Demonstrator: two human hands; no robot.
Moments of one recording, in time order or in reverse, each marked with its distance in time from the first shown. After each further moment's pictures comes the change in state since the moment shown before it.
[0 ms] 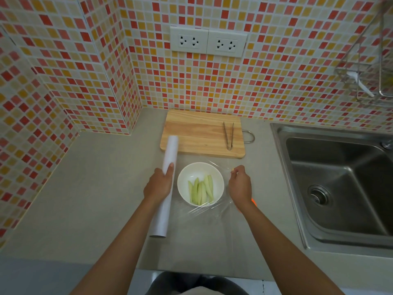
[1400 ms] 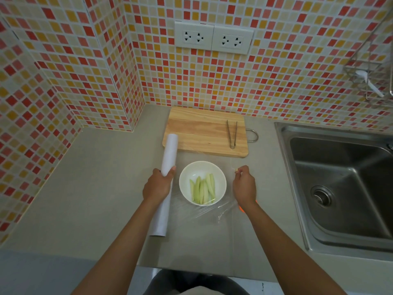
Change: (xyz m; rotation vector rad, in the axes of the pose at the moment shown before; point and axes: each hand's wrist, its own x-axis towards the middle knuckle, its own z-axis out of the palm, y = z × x) left_hand -0.005 -0.009 -0.002 -0.006 0.026 -0.029; right_hand 0.007 0.015 0.003 -0.010 0.022 -0.038
